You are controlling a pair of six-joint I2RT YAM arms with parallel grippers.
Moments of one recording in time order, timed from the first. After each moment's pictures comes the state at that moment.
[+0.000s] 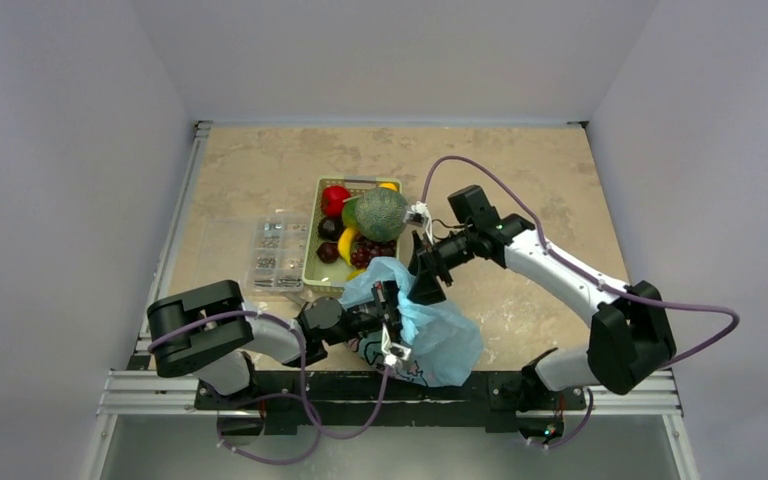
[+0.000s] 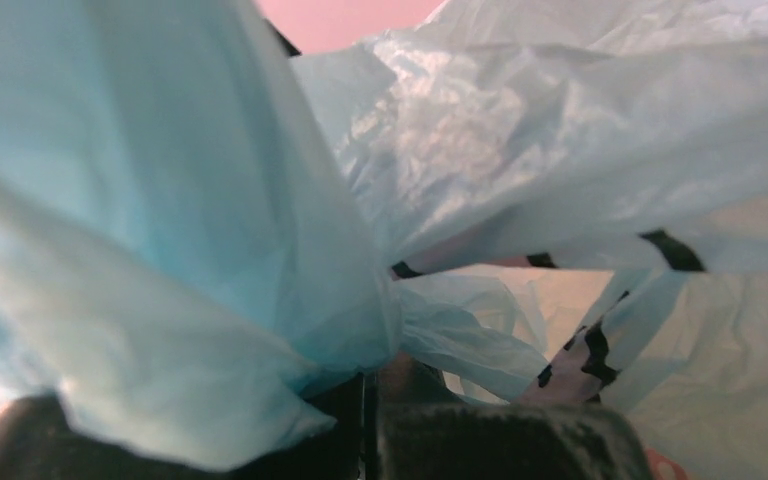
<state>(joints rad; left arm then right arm) -1.17 1.54 0.31 1.35 0.12 1.28 0.56 1.40 0.98 -0.53 -1.17 -0.14</state>
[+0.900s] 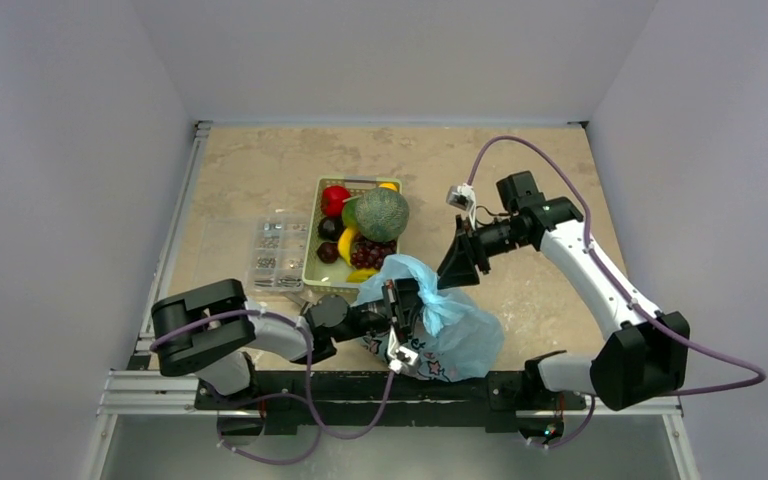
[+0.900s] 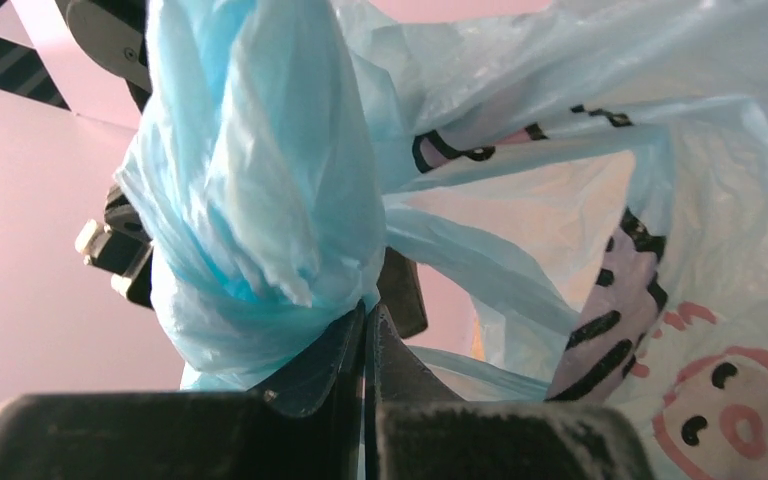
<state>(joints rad) -1.18 1.55 0.38 1.38 0.17 1.35 0.29 1.30 1.13 -0.99 -1.14 -0.45</state>
